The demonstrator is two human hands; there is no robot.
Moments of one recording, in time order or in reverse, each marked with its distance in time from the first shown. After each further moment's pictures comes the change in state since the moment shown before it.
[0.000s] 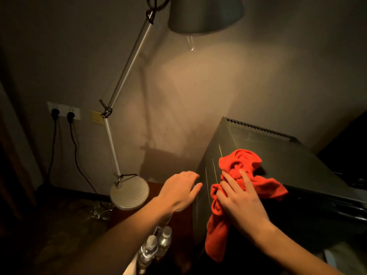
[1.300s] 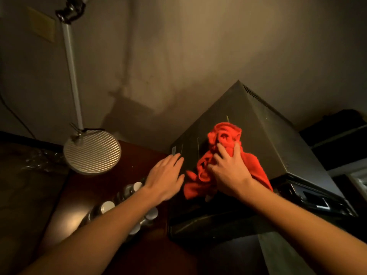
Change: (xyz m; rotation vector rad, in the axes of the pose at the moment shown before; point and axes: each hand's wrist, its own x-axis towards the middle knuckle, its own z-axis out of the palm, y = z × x) left_hand 0.000 -0.076 0.120 -0.218 -0.115 -0.088; right_hand 0.096 -0.016 0.078 -0.209 -0.824 -0.170
